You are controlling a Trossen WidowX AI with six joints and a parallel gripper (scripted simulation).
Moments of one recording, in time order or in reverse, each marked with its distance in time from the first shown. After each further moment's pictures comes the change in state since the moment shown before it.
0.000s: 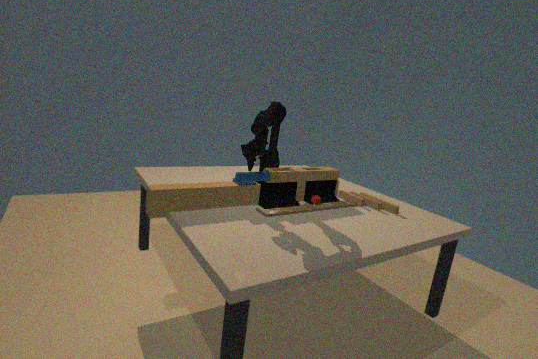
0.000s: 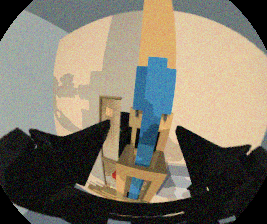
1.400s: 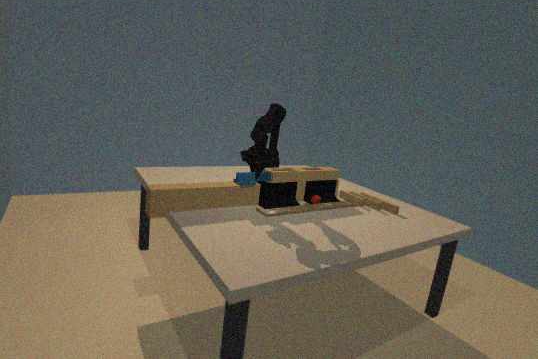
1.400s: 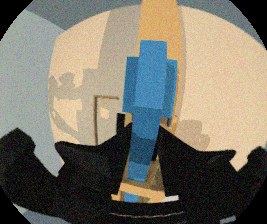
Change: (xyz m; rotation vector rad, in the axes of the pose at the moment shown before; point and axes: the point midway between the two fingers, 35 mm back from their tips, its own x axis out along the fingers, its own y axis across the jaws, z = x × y) arm 0.029 -0.005 -0.007 -0.006 -0.003 0.000
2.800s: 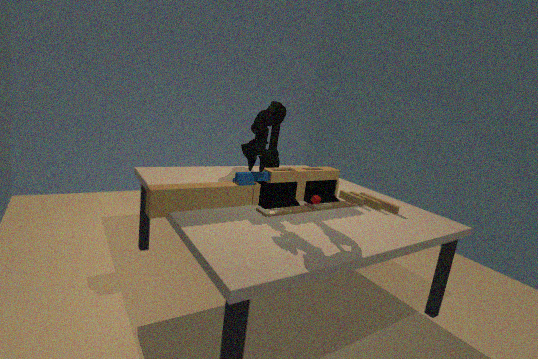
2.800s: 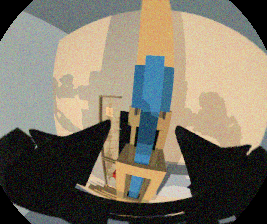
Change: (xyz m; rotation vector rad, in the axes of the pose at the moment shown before) arm -0.031 0.004 0.005 0.017 0.003 -0.003
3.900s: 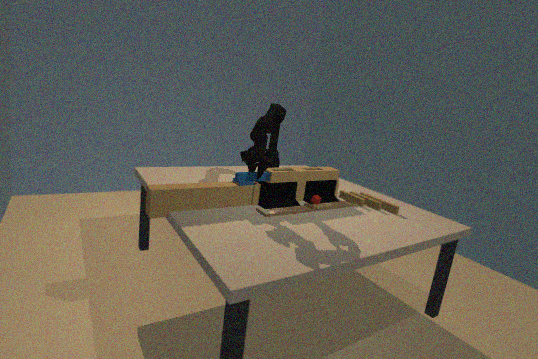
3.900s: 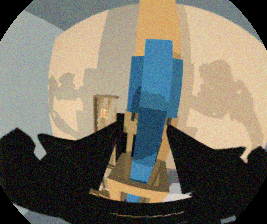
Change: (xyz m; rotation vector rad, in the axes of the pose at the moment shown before) arm 0.033 -0.004 -0.005 -0.005 0.002 0.003
